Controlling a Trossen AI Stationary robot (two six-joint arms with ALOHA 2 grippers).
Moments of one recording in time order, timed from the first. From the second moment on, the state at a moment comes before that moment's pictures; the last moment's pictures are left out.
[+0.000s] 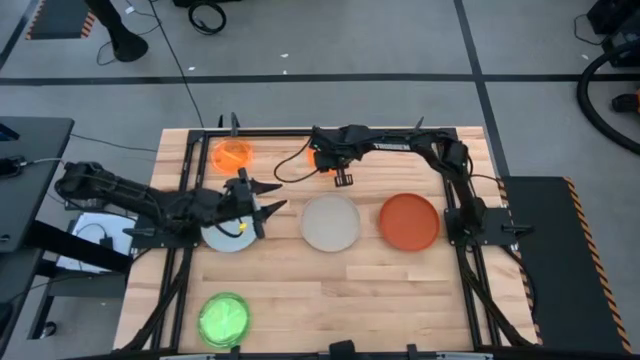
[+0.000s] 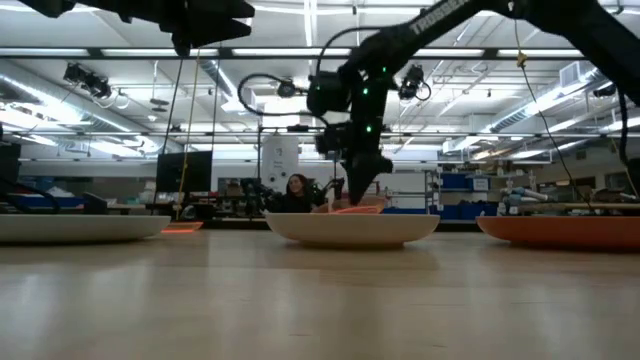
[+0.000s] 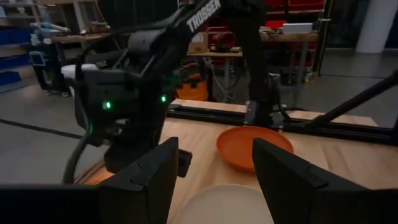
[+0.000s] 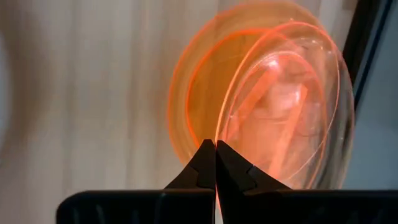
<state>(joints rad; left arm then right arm) -0.21 0.97 0.53 0.41 -0.57 -0.02 -0.38 2.10 1.69 -0.86 0.22 -0.57</state>
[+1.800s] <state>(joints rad) 0.46 1.16 0.72 -0.62 -0.49 -0.47 0.19 1.45 0.90 0.00 0.39 0.04</state>
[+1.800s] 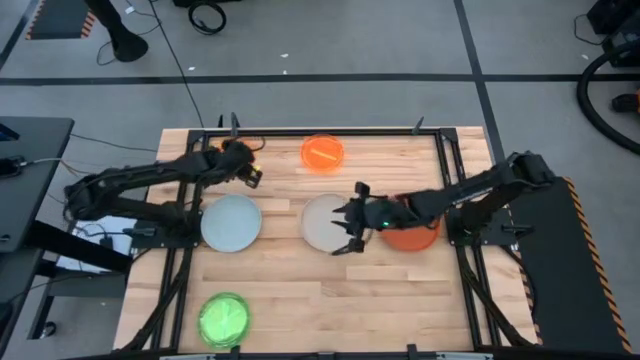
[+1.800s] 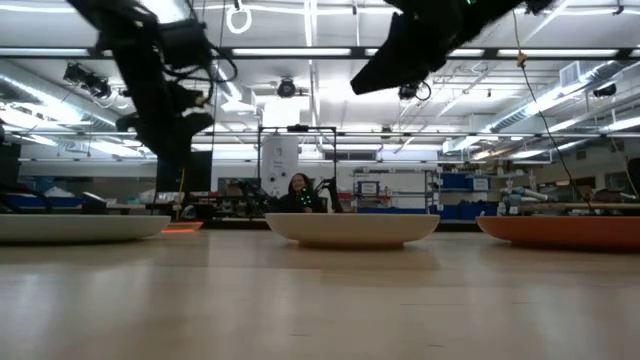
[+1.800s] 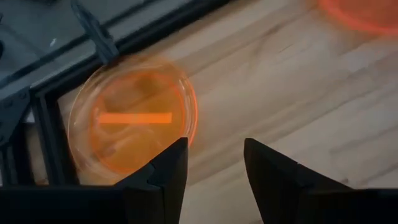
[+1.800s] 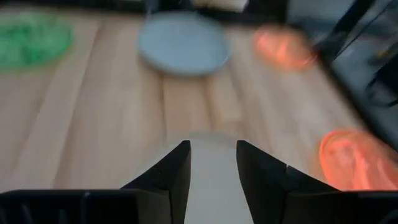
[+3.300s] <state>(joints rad) 0.61 1.84 0.87 -0.32 -0.74 -0.70 0.26 1.22 0.67 0.34 0.45 -0.08</state>
